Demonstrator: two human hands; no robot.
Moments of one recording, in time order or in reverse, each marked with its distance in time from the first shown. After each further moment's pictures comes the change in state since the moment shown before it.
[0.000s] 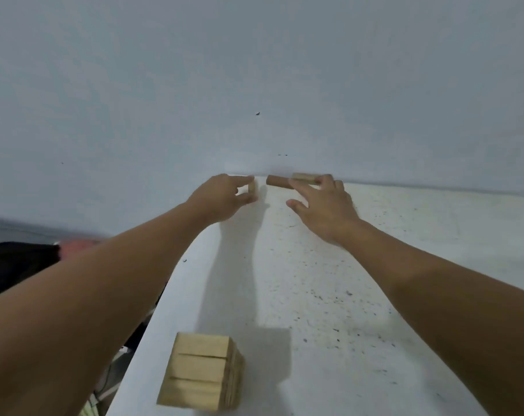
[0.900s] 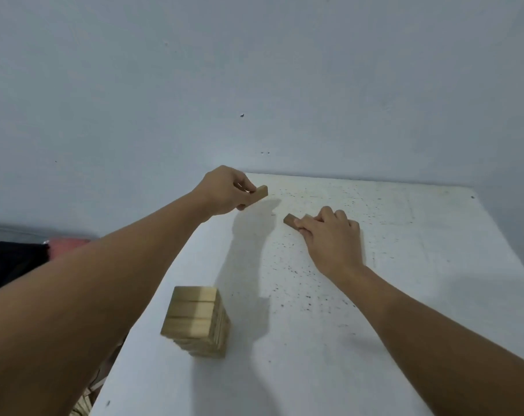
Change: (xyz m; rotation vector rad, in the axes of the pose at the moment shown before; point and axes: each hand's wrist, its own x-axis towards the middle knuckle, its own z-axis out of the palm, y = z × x) left_hand -0.050 0.049 -0.008 -0.392 -0.029 -0.063; right_hand -0.104 0.029 0.025 -0.120 0.292 0.025
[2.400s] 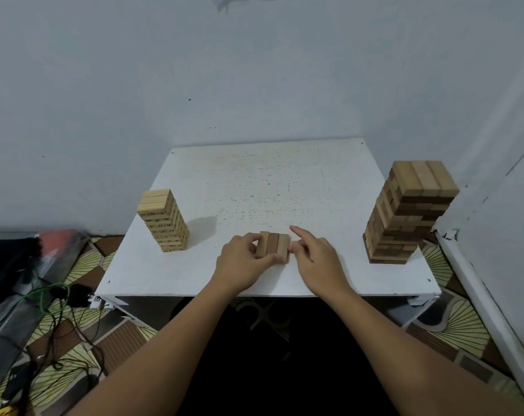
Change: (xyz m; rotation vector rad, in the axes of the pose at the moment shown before) left_hand -0.270 0.021 0.208 -0.006 0.015 0.040; right_hand -0.272 0.062 -0.071 0.719 -0.062 0.226
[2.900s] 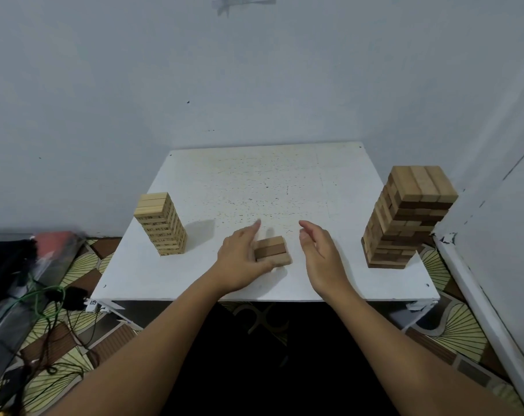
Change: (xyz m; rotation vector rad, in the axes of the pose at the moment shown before) left_hand 0.011 -0.002 -0.012 0.113 -0.151 0.107; right_hand 0.001 -0.016 -0.010 0.354 0.057 0.110
